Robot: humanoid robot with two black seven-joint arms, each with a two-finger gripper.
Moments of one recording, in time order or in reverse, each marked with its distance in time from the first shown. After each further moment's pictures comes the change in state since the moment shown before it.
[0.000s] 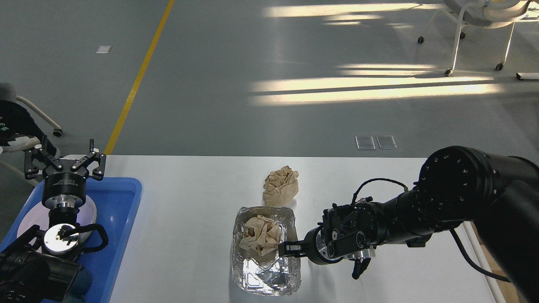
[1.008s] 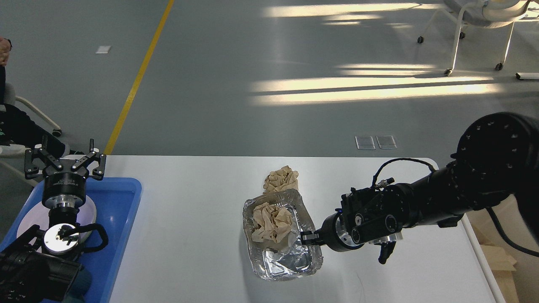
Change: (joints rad) left arm 0.000 0.000 0.000 0.000 0.000 0.000 0.000; right arm 0.139 -0.144 0.002 0.168 -0.093 0.016 0.018
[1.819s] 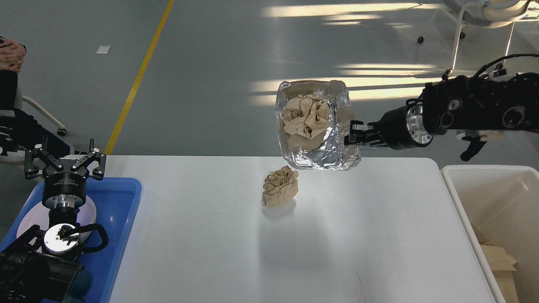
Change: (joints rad) left arm 0.000 0.000 0.000 0.000 0.000 0.000 0.000; right arm 0.393 -0.464 0.003 -0.041 -0.021 0.326 0.209
